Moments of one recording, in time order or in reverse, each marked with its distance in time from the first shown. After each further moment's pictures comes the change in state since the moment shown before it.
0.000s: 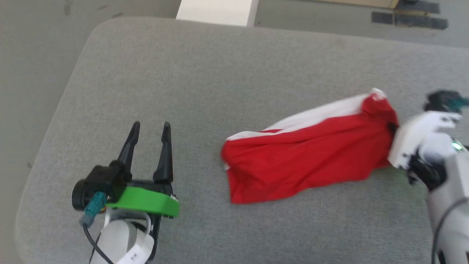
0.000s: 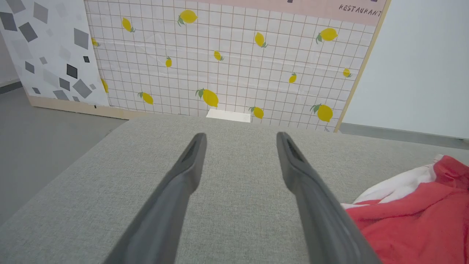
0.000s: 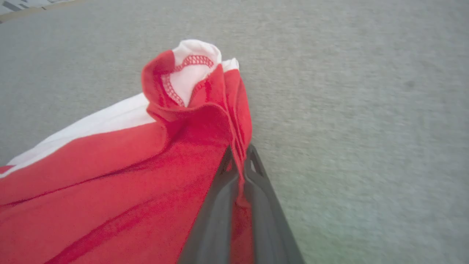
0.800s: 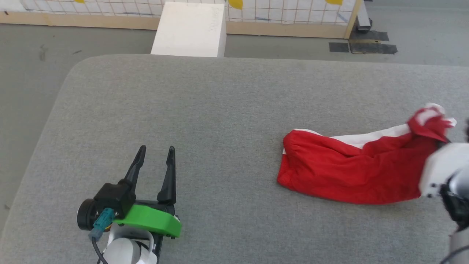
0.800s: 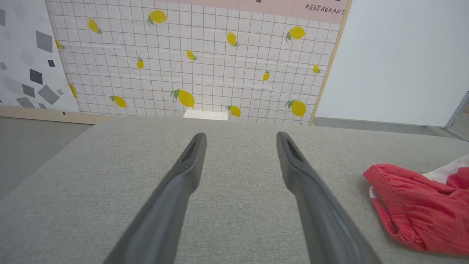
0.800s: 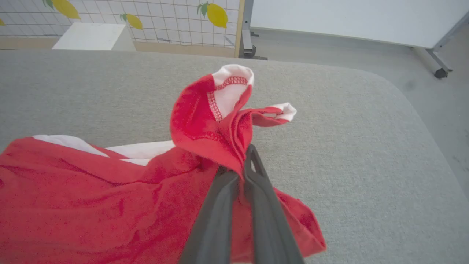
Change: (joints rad) left arm 0.074 -0.001 -0.003 0.038 0.028 -0.014 0.000; right arm 0.314 0.071 -0.180 -0.556 -0.294 0.000 0.067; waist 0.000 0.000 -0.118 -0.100
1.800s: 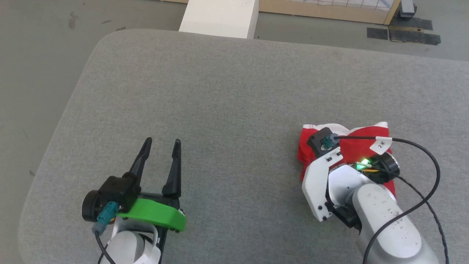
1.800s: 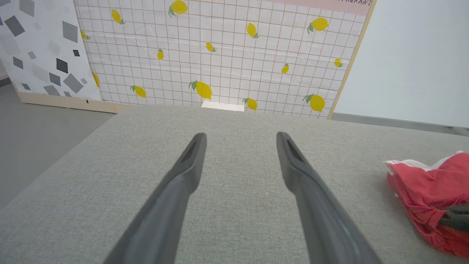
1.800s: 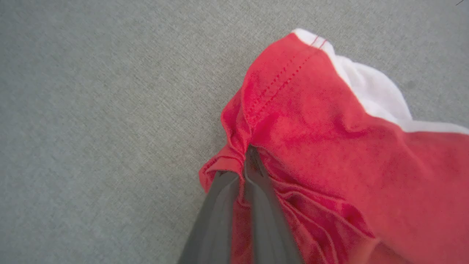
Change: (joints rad) left arm -0.031 0.000 -0.026 -0.002 -0.008 -0.003 0.000; right arm -0.135 0.019 0.642 0.245 0.093 0.000 0.125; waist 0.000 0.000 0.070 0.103
